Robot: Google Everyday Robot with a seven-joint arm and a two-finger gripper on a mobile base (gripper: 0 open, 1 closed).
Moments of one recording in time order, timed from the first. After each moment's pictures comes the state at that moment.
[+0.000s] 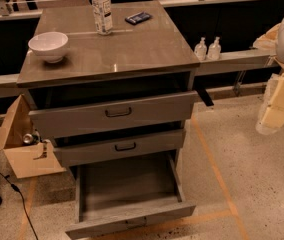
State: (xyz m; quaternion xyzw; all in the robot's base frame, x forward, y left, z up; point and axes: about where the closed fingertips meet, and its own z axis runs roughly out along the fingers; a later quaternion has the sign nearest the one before) arm 0.438 -0.215 0.984 -0.60 0.78 -0.04 0.17
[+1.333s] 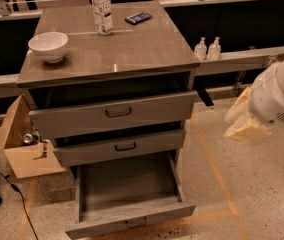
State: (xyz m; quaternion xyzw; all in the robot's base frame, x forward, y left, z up) arm 0.432 -0.198 0.894 -0.61 0.77 -0.01 0.20
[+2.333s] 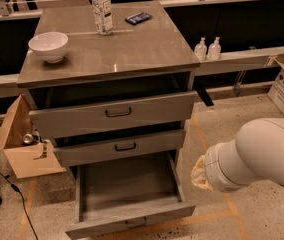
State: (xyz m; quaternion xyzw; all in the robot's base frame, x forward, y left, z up) arm 0.402 -0.151 0.724 -0.69 0.70 -0.02 0.19
